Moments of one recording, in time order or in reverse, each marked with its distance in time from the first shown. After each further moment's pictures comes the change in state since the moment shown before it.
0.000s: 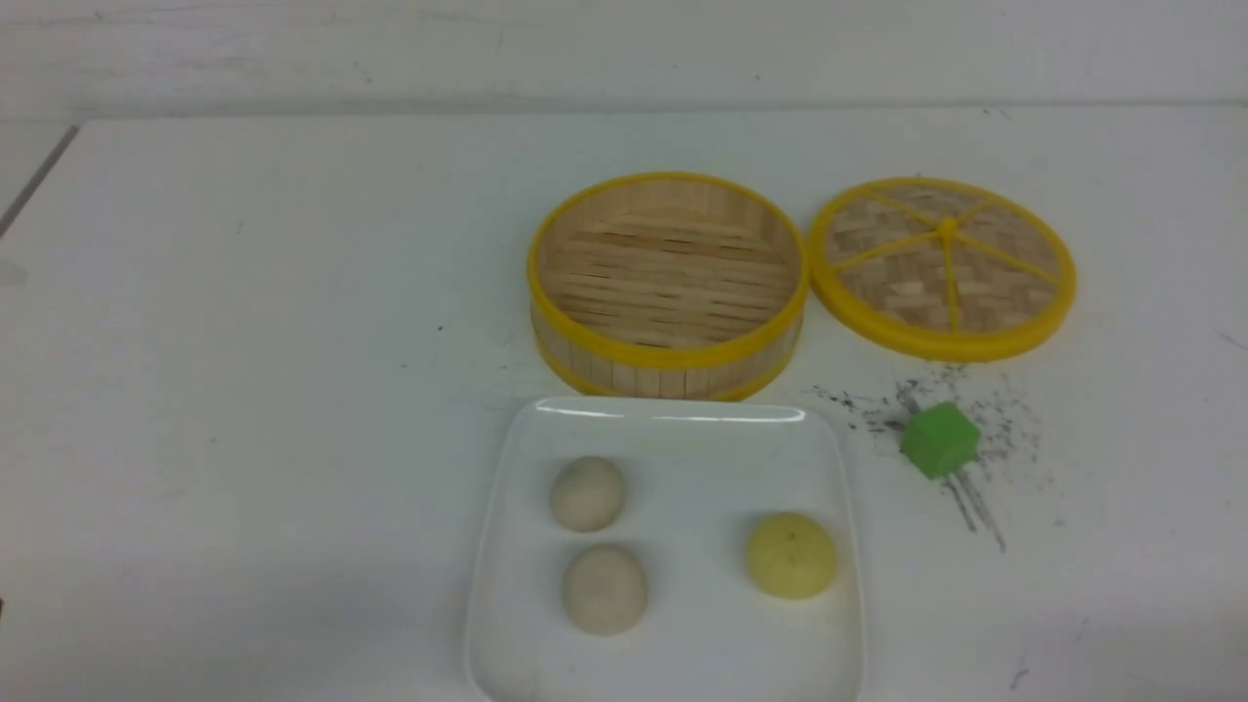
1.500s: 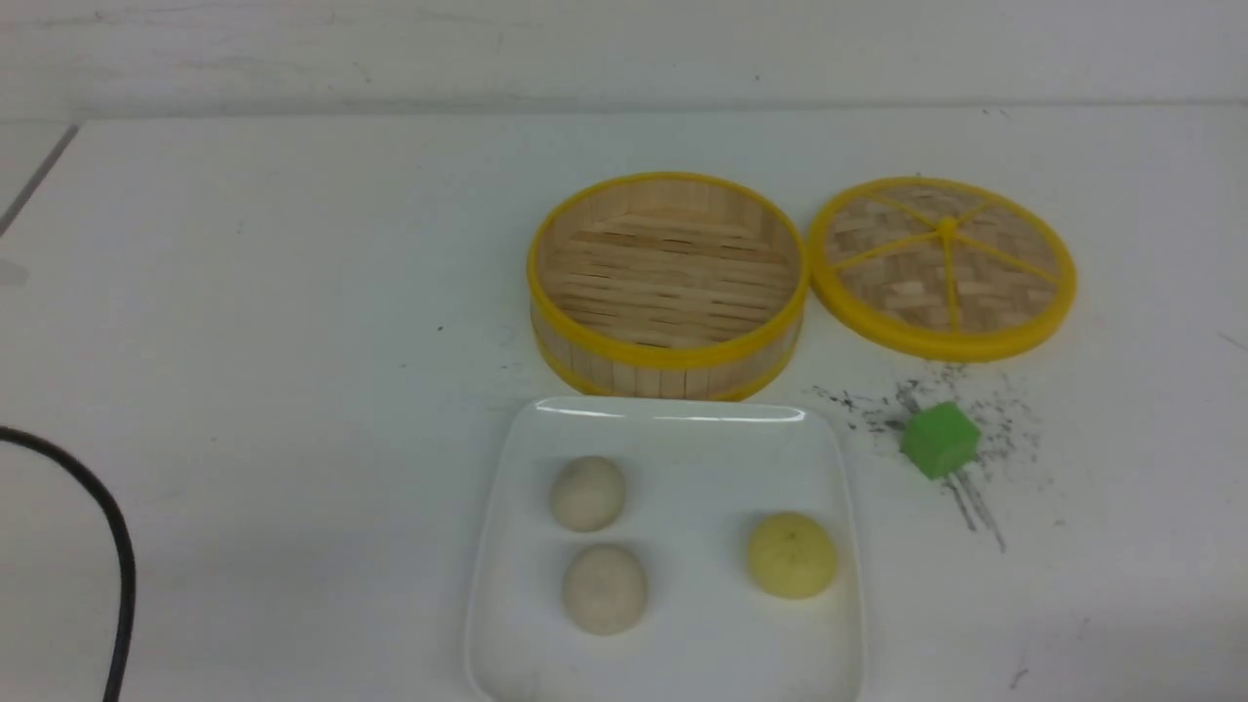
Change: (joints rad) right arm 0.002 0.000 0.000 0.003 0.000 0.005; left arm -0.140 0.380 -0.376 -0.233 0.533 0.030
